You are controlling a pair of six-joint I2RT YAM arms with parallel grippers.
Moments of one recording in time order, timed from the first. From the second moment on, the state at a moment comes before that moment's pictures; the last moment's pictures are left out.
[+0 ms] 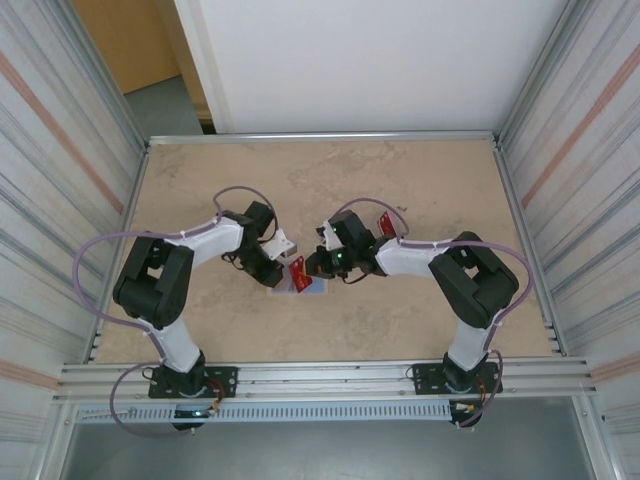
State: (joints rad) left arm -0.44 1.74 1.03 -0.80 0.35 0.32; right arm 0.74 1.78 0.93 0.04 -0.55 0.80
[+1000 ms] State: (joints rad) left arm -0.43 1.75 1.04 -0.80 0.34 0.32; right arm 0.74 1.78 0.80 0.23 -0.52 0.91
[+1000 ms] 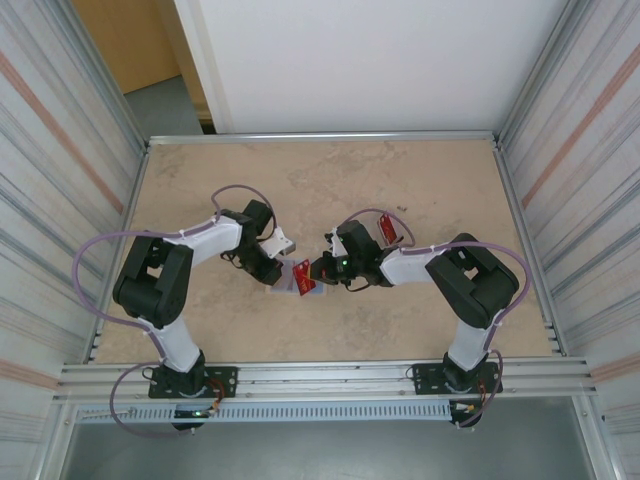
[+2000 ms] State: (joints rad) left arm -0.43 1.75 1.04 -0.80 0.34 0.32; right arm 0.75 1.76 0.76 0.25 -0.52 0.94
